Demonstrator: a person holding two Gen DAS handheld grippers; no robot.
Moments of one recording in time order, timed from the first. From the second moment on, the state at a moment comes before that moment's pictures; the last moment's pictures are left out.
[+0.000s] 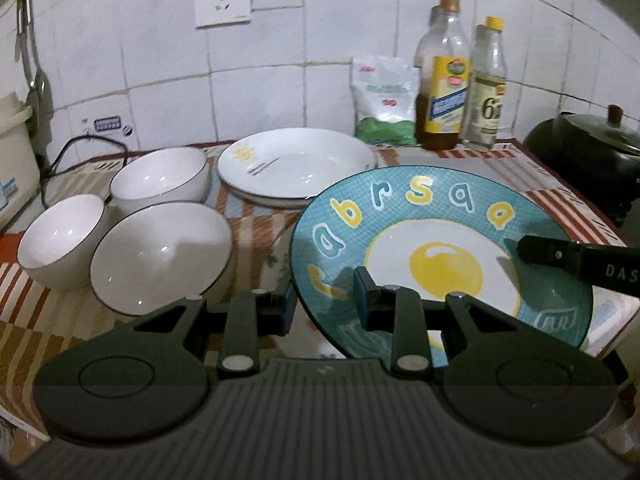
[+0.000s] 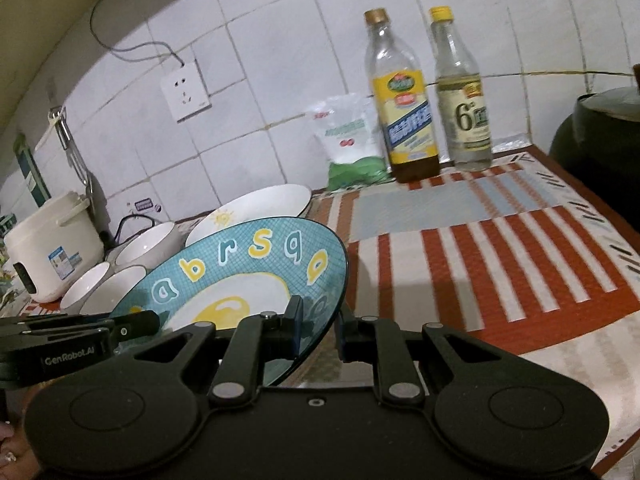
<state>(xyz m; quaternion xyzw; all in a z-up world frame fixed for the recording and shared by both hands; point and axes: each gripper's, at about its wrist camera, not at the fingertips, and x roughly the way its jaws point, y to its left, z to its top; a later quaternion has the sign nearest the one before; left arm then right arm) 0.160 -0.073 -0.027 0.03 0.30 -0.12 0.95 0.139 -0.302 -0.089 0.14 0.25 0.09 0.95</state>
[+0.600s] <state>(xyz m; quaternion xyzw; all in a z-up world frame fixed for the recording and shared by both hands) 0.178 -0.061 -0.042 0.03 0.31 -0.10 0.94 0.170 -0.291 -0.099 0.12 0.28 0.12 0.94</state>
